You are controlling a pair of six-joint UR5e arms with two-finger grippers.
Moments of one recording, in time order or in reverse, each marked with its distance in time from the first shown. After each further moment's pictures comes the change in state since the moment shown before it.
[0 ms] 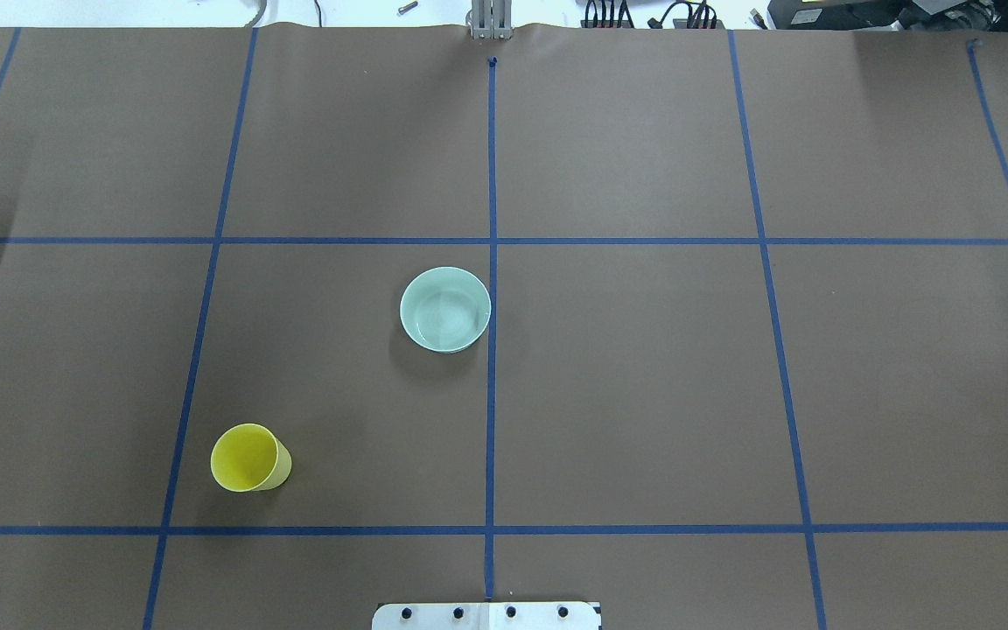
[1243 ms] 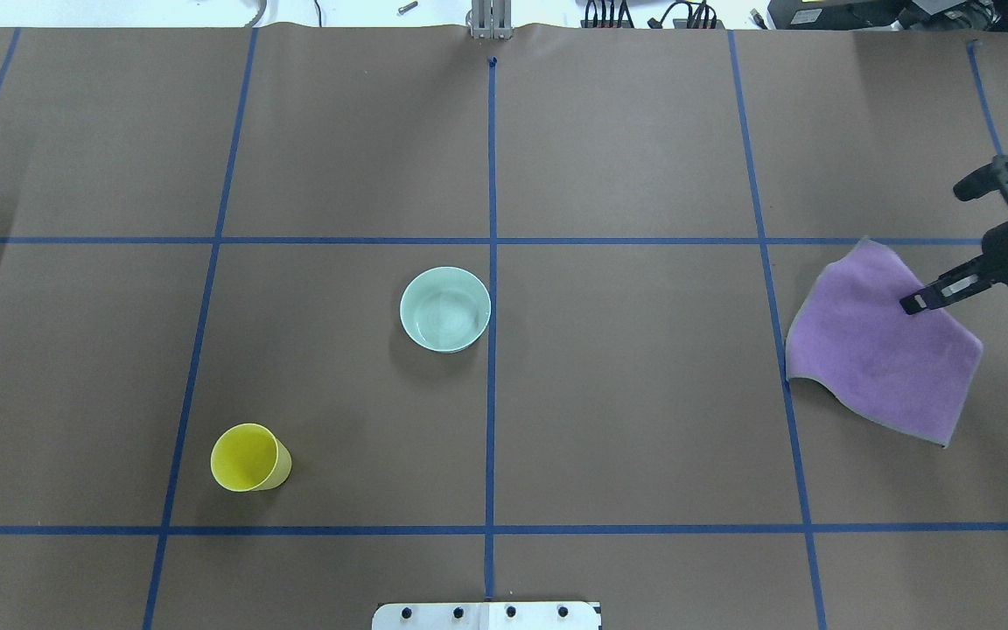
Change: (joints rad) left arm -0.053 -0.005 -0.035 -0.001 0.012 -0.001; right arm -0.706 0.131 -0.016 0.499 0.061 0.750
